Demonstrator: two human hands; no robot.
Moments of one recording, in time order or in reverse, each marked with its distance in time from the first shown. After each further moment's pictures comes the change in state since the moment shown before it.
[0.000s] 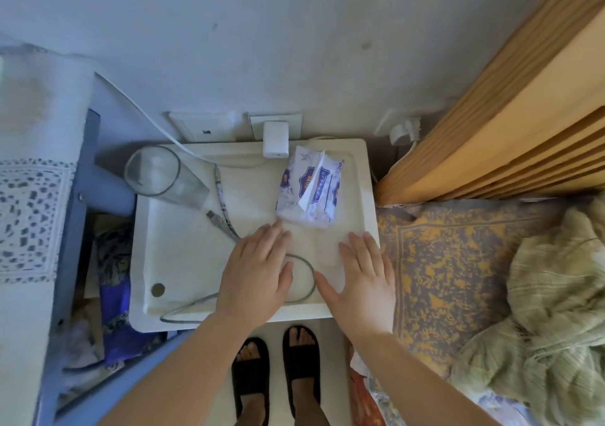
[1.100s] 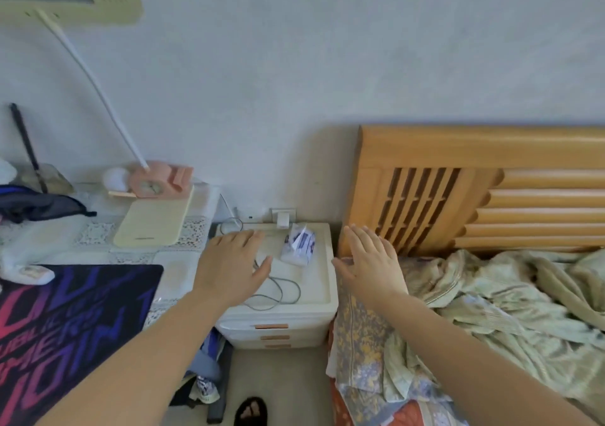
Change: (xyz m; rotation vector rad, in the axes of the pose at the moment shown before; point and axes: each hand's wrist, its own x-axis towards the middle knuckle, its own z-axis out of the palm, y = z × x) left_hand -0.168 0.101 -0.278 0.239 0.318 -0.045; right_hand -0.102 -0.021 -0.311 -0.052 0.064 -0.240
